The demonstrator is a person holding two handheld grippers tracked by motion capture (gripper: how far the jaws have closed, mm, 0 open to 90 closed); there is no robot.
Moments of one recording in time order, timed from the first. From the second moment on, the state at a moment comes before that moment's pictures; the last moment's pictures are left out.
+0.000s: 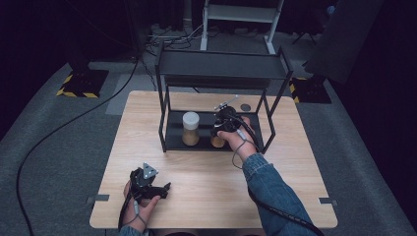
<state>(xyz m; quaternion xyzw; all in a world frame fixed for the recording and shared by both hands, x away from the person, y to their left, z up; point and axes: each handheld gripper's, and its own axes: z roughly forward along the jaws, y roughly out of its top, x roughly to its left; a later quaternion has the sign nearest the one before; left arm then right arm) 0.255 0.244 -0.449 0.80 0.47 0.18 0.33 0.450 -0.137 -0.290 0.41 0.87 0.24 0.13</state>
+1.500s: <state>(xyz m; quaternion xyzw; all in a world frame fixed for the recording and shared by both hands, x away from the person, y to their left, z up) 0.253 0.242 -0.449 0.79 0.48 0.19 0.33 0.455 -0.142 -0.301 0.42 0.86 0.25 0.13</state>
